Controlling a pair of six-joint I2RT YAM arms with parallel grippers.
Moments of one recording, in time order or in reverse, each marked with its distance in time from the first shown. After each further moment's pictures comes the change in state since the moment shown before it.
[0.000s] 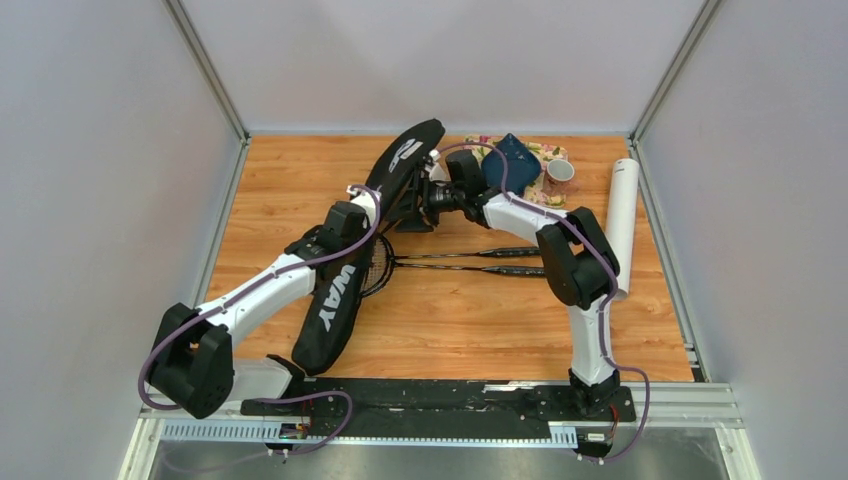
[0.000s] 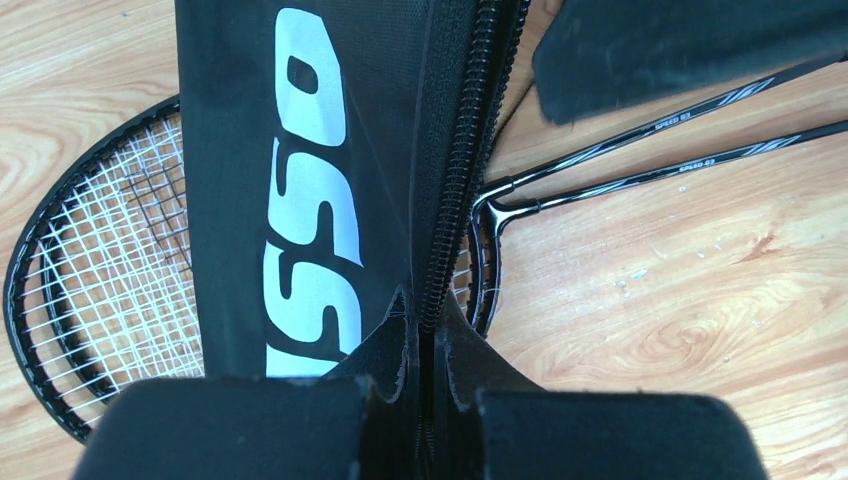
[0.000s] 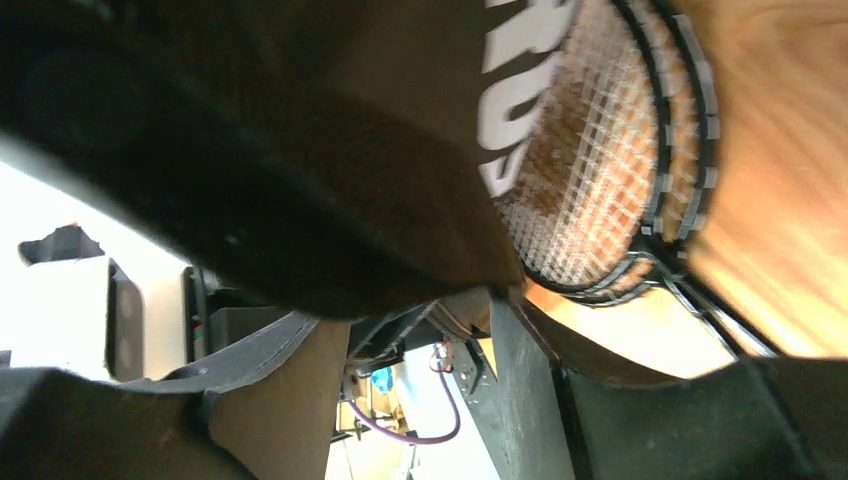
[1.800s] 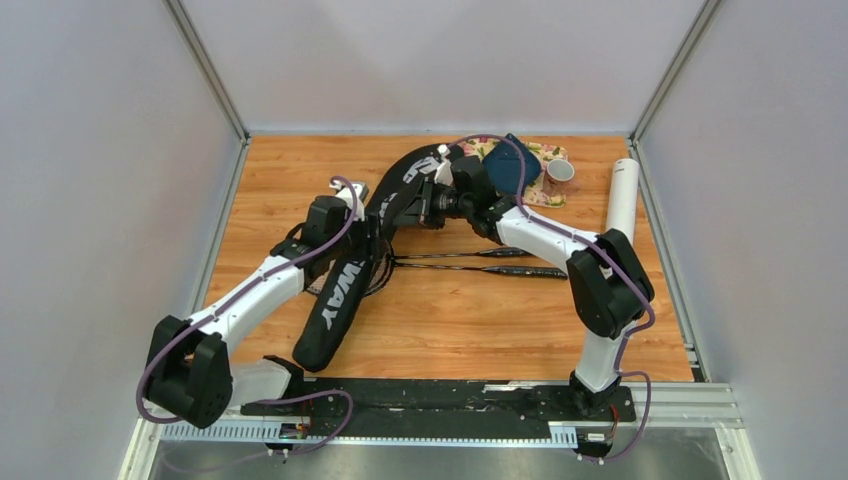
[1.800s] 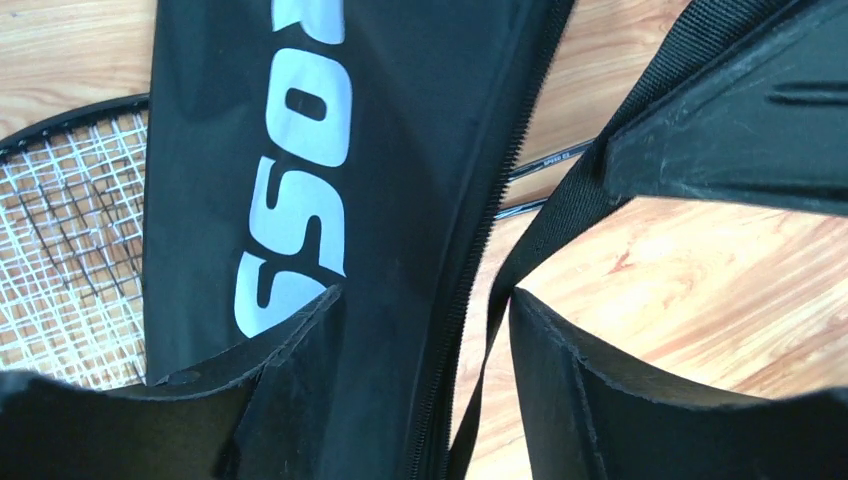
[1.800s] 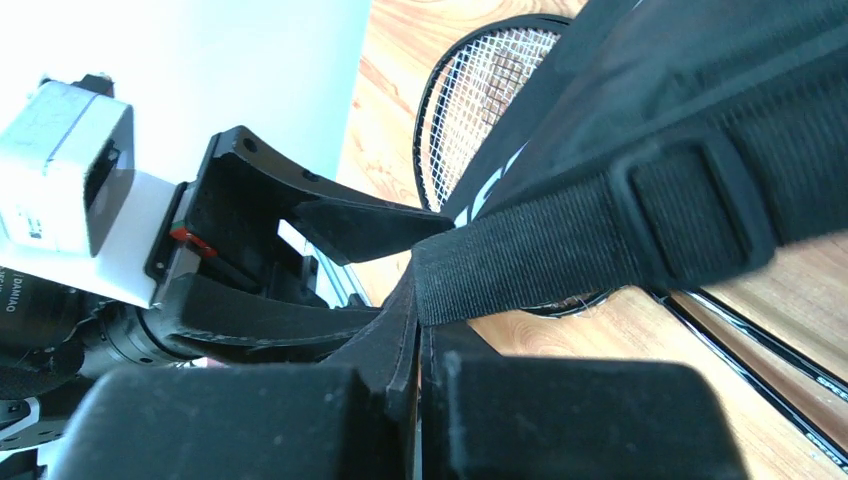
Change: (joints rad) left arm 0.099 -0.028 -0.008 0.073 0.244 -0.135; right arm 0.087 -0.271 -0.209 0.068 0.282 -0.141
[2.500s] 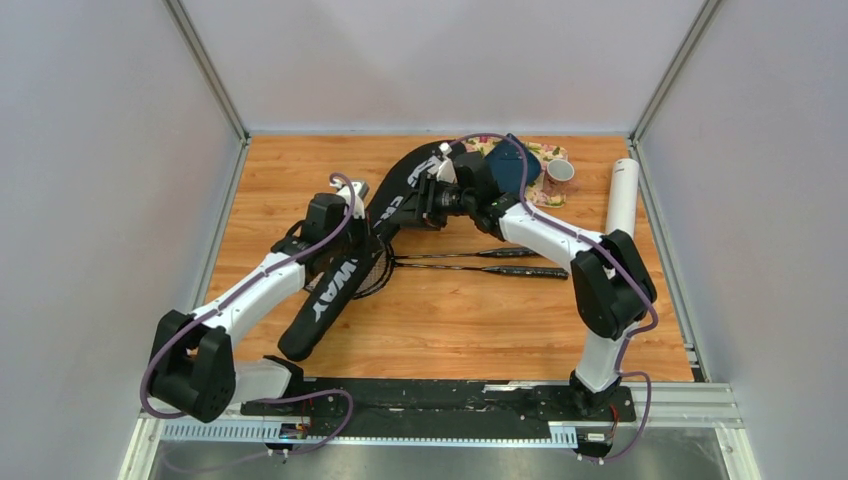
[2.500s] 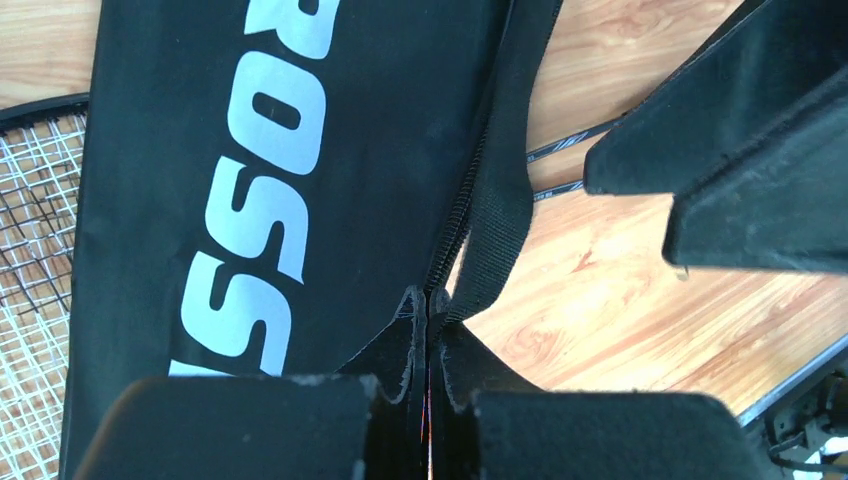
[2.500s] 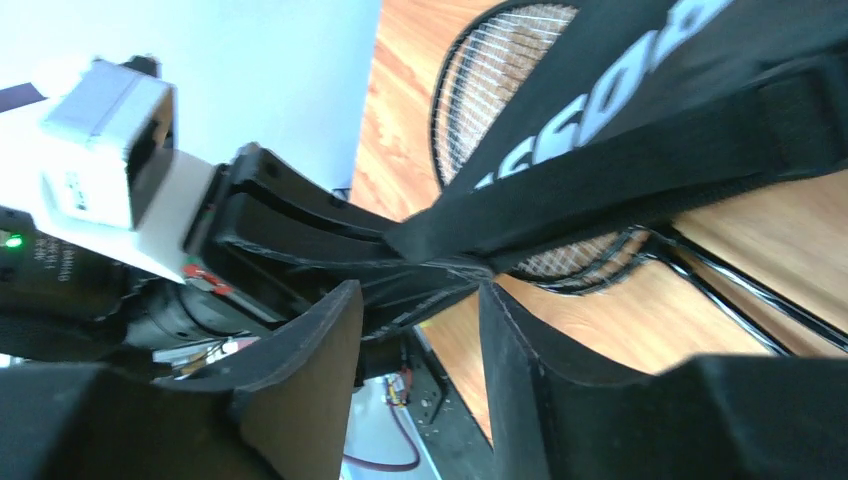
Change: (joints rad) left arm 0.024 0.015 0.003 0.005 0.092 -0.034; right arm -0.016 -0.003 0.032 -0.048 -0.058 0.056
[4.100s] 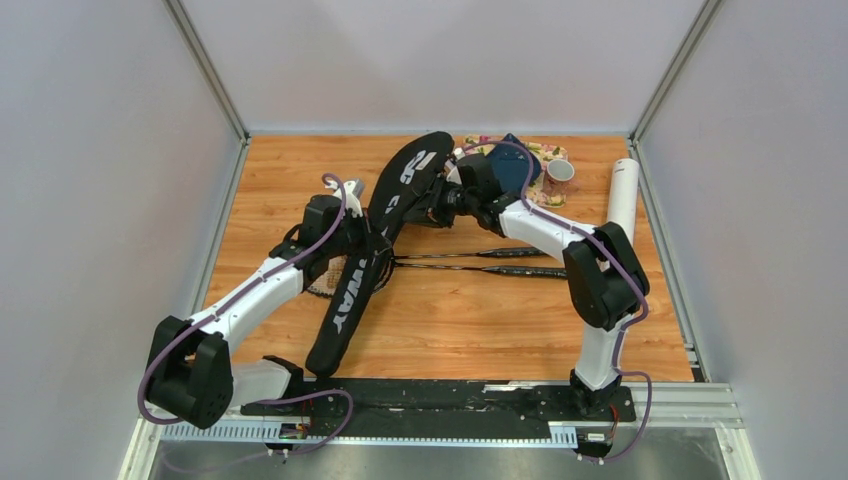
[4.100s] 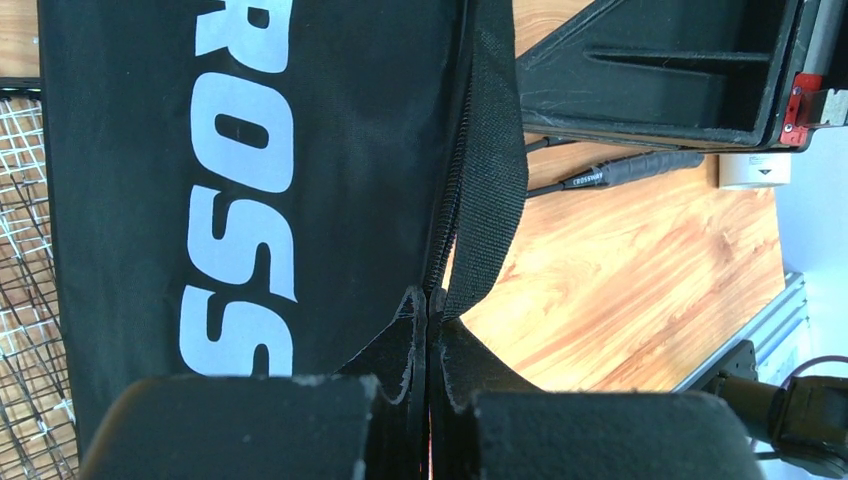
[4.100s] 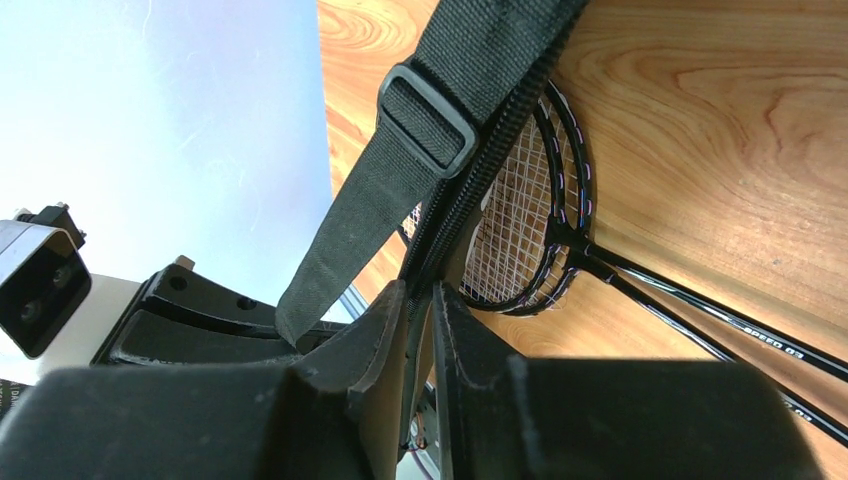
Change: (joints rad) left arm 0.000 -0.039 -0.040 0.096 0.064 -0.166; right arm -0.045 0.054 0.002 -0.059 0.104 0.087
